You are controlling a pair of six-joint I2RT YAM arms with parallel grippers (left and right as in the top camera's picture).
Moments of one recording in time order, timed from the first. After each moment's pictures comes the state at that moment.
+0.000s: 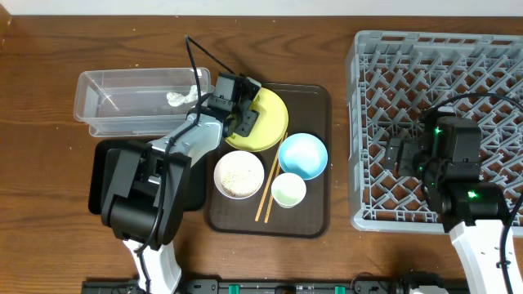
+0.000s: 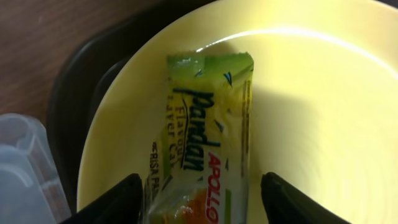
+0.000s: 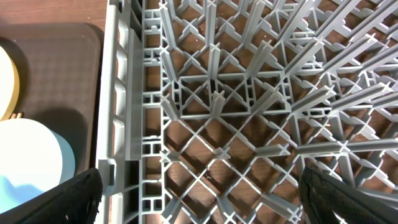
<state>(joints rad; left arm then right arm) -0.32 1.96 1.15 -0.18 0.01 0.19 0.03 1.03 0.86 -0.68 0.06 0.13</state>
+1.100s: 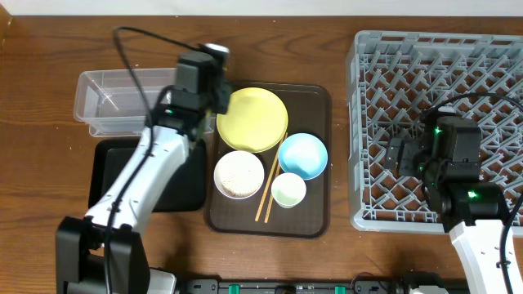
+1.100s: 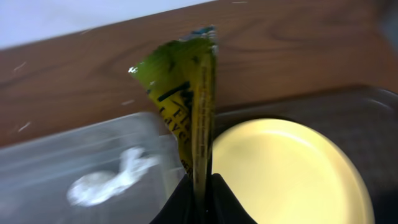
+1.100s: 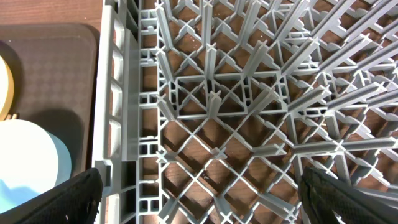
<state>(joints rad) -0.22 1.58 1.15 -0.28 -0.07 -0.03 0.03 1.03 0.86 -0.68 0.07 0.12</state>
